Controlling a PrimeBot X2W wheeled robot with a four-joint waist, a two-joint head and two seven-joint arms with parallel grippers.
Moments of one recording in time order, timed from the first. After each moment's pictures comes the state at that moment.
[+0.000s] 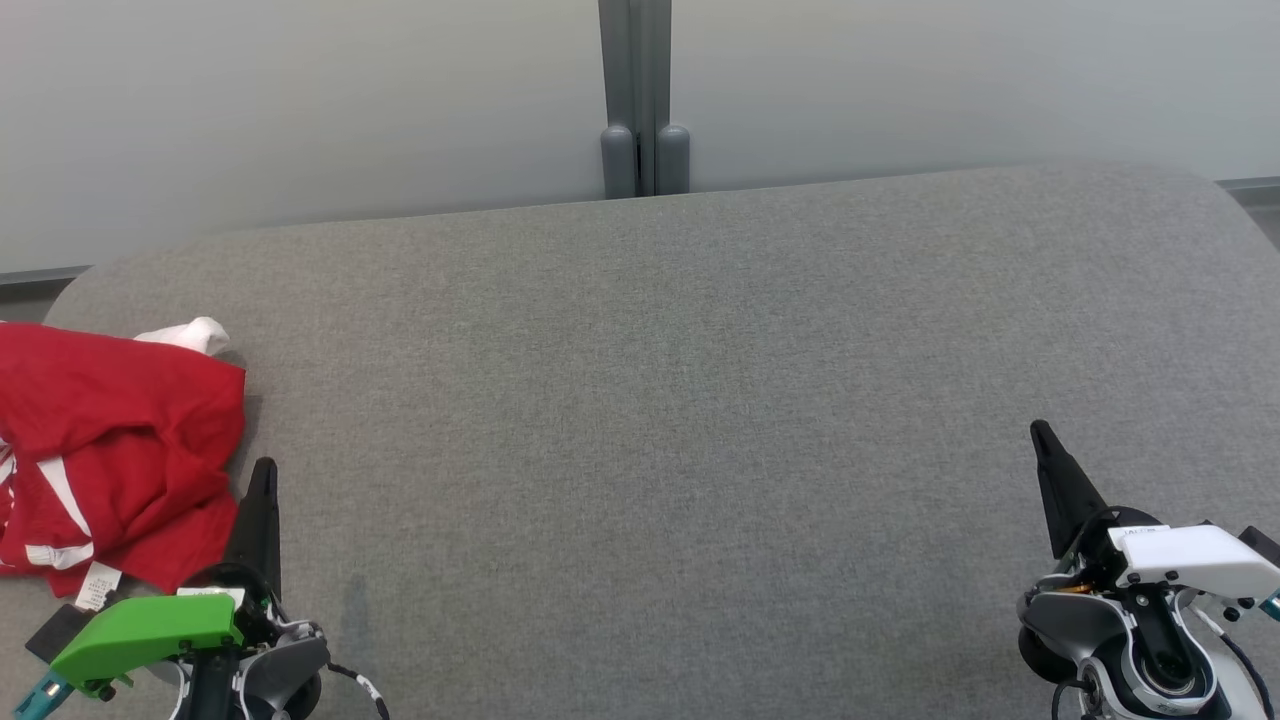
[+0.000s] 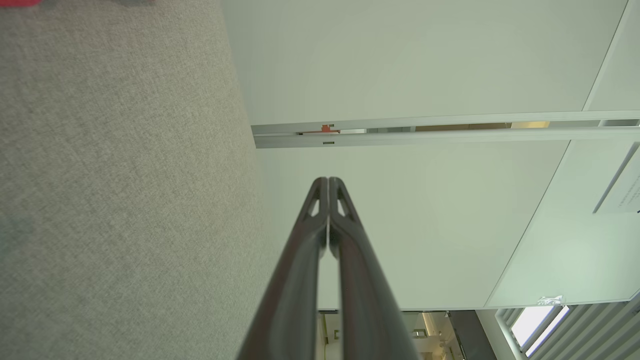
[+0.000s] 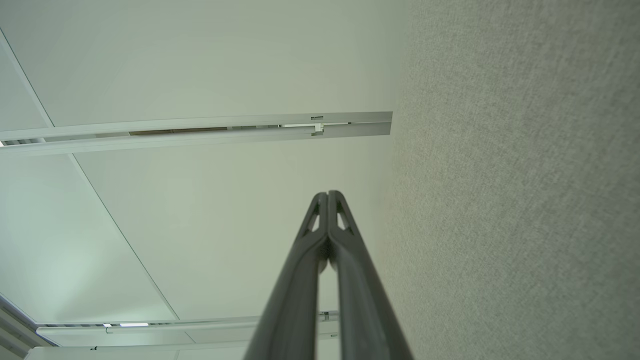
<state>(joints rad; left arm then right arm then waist) -0.10 0.05 0.12 0.24 -1.62 -0.13 0.11 -0.11 -0.05 -0.11 0.25 1.62 0.13 0.11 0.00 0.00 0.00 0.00</state>
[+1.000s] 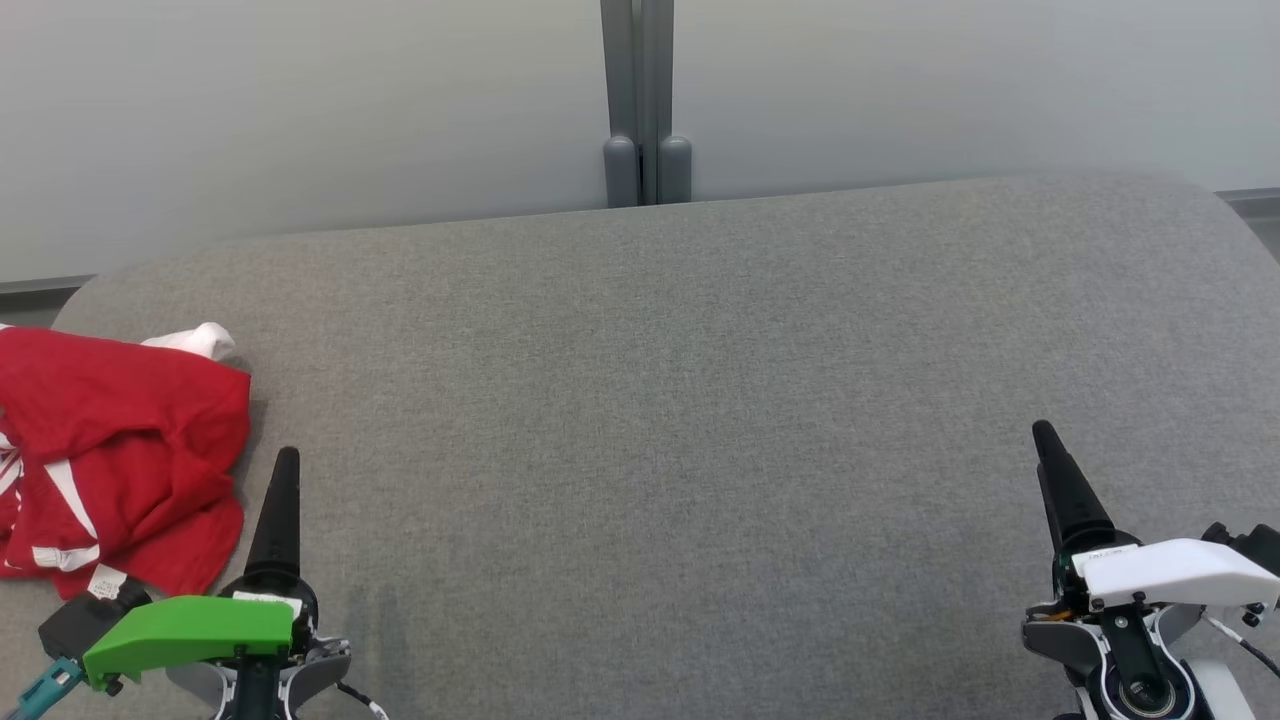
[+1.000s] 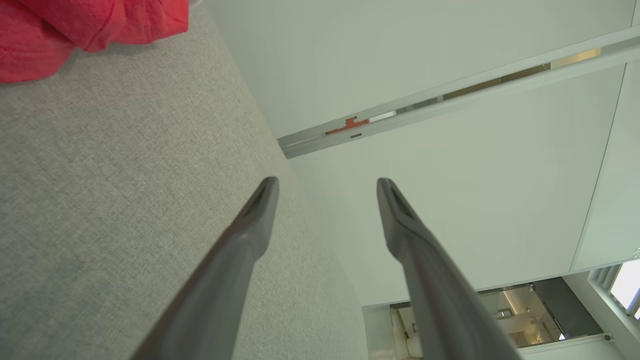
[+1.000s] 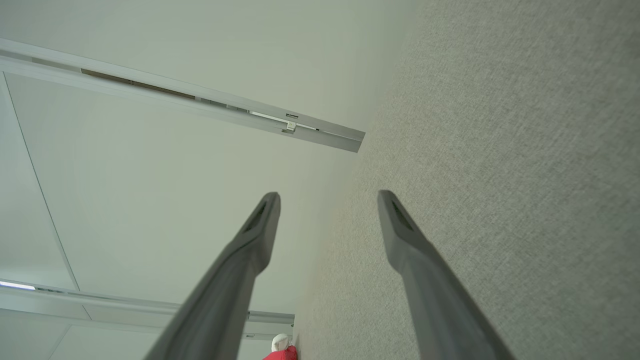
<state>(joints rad) -0.08 0.06 0.05 0.24 -1.37 -0.13 0.03 -0.07 -0.07 -0.08 0.23 1.34 0.13 0.03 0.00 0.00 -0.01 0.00</state>
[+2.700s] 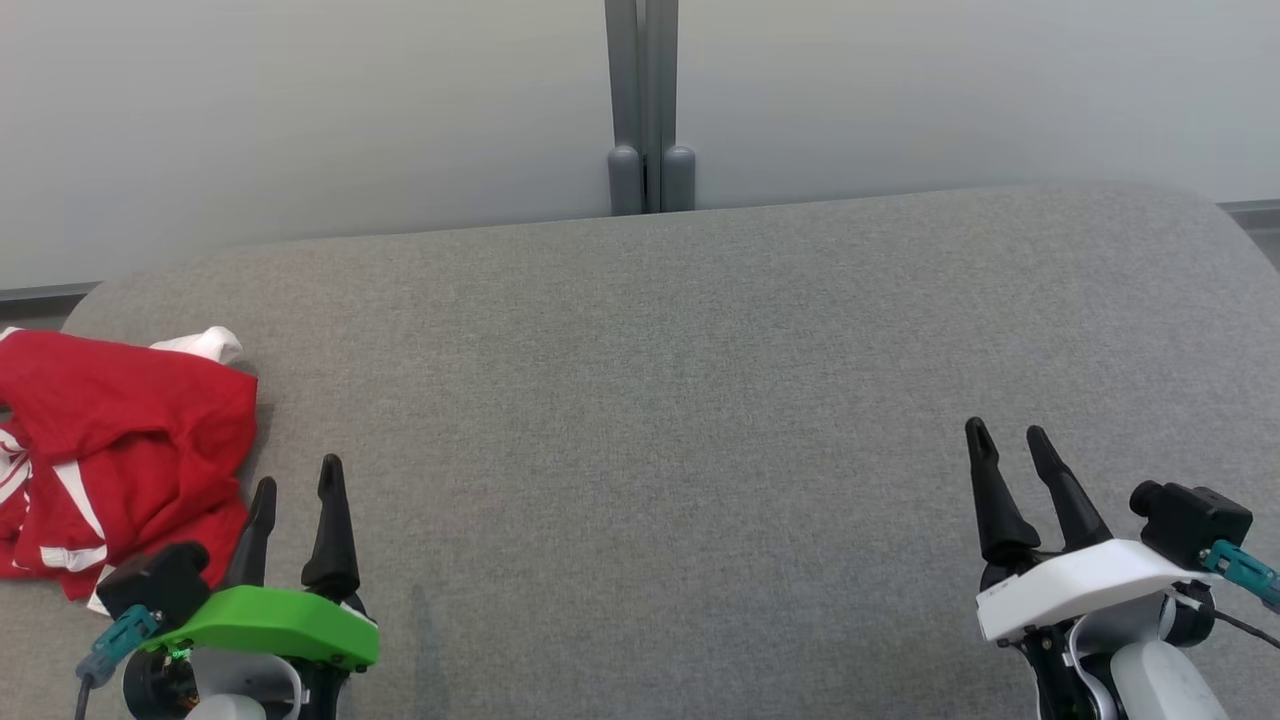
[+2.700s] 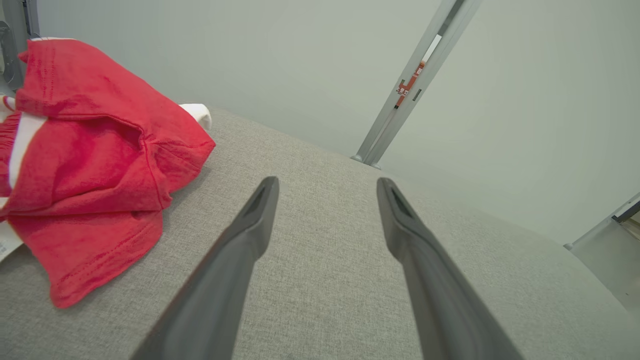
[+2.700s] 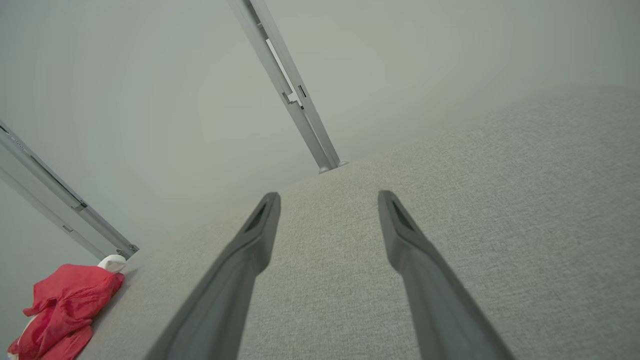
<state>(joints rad) -0.10 0.11 -0.04 0.29 -0.60 -0.07 -0.14 -0.05 -0.10 0.05 0.18 0.54 0.13 -0.14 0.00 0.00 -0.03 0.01</state>
